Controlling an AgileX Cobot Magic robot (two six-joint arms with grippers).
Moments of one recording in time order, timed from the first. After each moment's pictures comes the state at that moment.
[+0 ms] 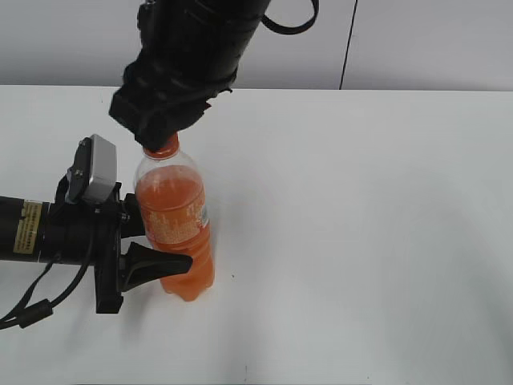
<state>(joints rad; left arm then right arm) -0.14 1.91 -0.61 1.41 -1.00 -0.46 0.86 1.91 -1.82 0.21 1.14 -0.36</state>
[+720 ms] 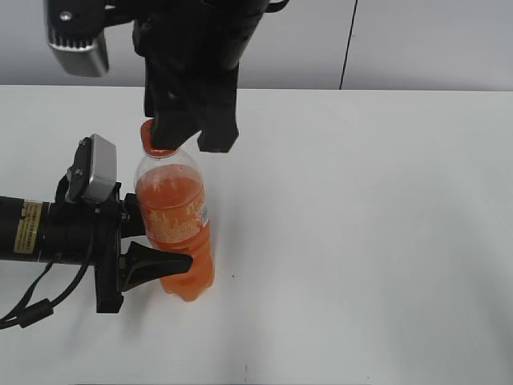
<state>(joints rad) -0.14 1.91 -0.61 1.41 -1.00 -0.46 0.86 1.91 -1.82 0.19 1.14 -1.16</state>
